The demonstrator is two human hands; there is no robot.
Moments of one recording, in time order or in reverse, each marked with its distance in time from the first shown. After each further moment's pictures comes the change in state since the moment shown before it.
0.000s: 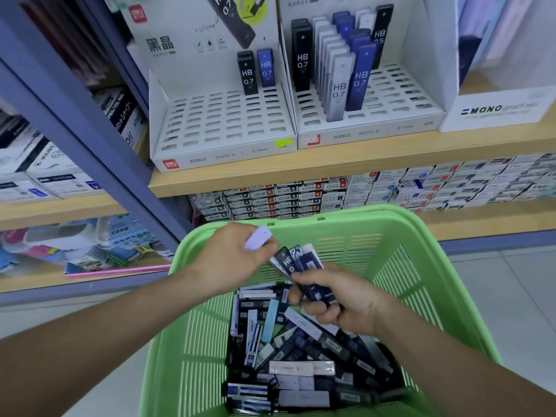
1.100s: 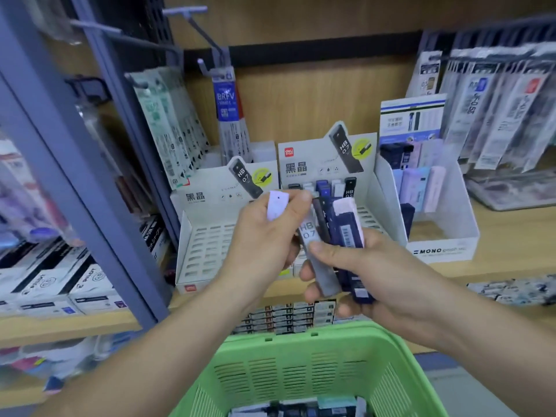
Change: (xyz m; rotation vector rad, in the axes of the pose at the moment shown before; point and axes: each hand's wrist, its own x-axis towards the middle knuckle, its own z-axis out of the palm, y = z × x) left_hand -0.008 0.175 -0.078 -0.712 0.303 0.439; right_hand -0.127 -0.174 0.090 -0.308 0.250 -0.540
